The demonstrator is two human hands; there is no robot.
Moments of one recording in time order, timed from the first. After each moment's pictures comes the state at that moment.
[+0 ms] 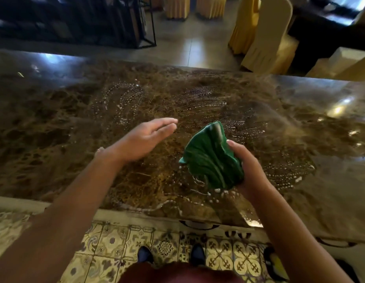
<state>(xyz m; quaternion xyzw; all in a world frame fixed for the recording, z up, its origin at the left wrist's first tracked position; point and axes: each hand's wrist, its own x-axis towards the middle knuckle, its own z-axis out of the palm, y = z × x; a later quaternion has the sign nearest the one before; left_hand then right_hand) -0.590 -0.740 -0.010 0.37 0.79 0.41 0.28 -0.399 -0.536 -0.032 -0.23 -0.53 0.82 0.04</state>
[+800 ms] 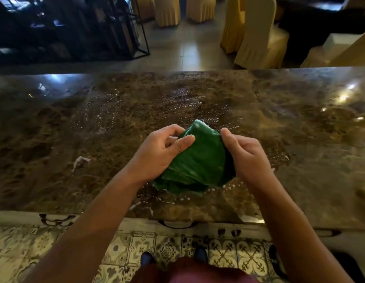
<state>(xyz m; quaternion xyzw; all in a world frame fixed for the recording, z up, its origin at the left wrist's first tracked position) -0.471 -0.647 0.020 0.28 0.70 0.58 0.32 -0.346 -0.470 -0.017 -0.17 -0.70 0.66 0.19</state>
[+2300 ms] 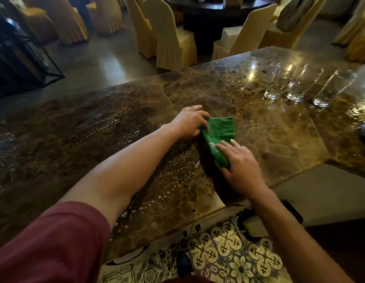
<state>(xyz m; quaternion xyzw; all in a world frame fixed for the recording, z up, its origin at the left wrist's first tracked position) -0.459 -0.315 -0.073 0.77 0.64 0.00 0.09 -0.199 -0.342 -0.102 -0.37 -0.91 0.15 0.07</state>
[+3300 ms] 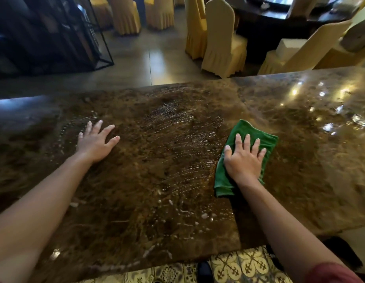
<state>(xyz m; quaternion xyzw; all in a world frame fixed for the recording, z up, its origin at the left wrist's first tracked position) -0.791 -0.696 -0.117 0.30 0.95 0.02 0.11 -0.438 -0.412 -0.141 -0.53 -0.84 0.12 0.01</state>
